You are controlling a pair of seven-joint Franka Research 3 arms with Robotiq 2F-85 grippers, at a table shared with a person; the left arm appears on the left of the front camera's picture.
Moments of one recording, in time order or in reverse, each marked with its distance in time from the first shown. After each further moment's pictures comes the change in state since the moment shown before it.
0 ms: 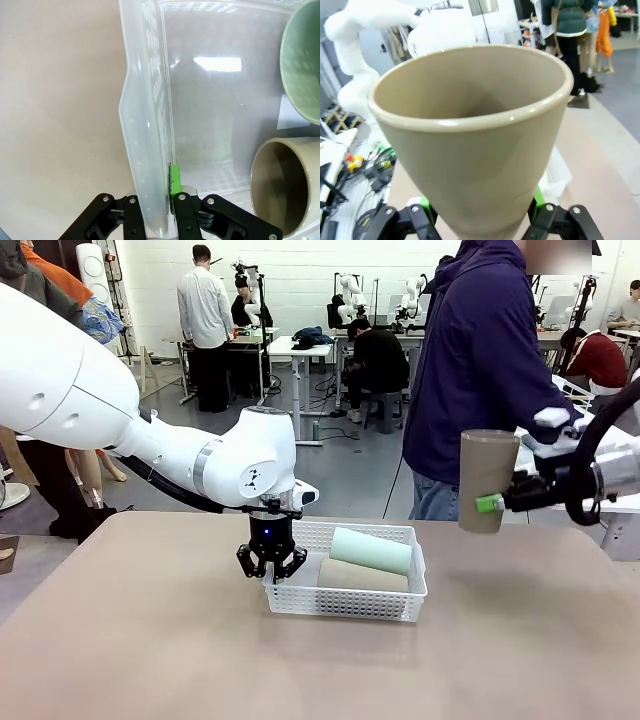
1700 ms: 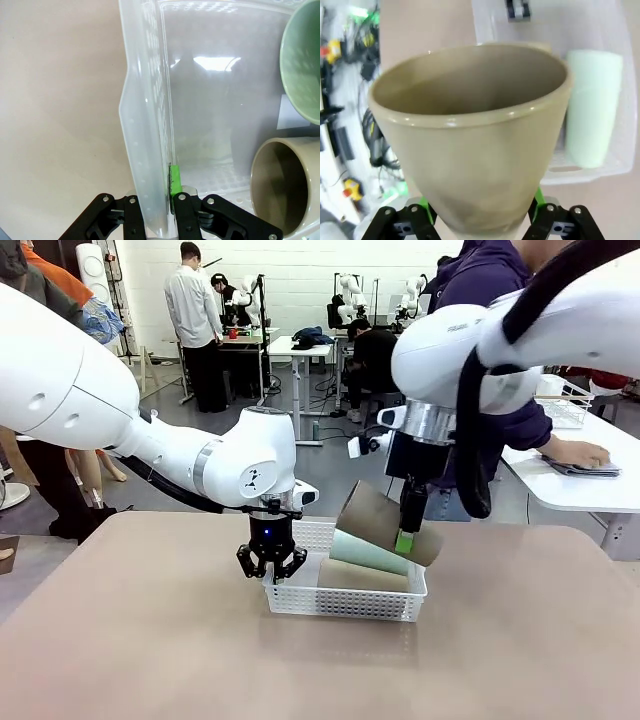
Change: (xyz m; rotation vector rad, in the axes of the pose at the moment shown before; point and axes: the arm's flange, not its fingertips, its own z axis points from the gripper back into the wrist) left arm 0.000 0.000 0.000 0.000 0.000 0.000; right arm 0.104 0.045 -0.219 0.010 1.140 -0.021
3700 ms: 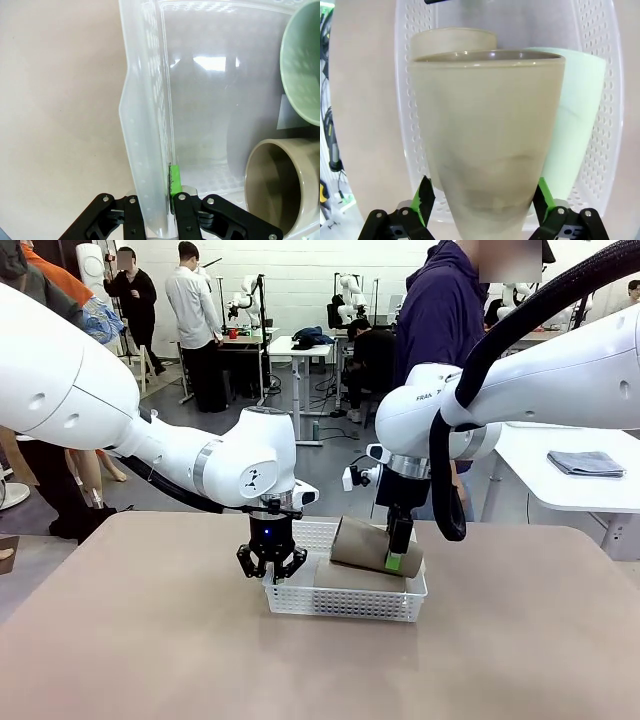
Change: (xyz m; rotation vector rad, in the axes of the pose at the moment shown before) left arm 0.000 0.000 0.000 0.000 0.000 0.000; right arm 0.008 -0.067 -0.064 -0.094 -0.041 0.082
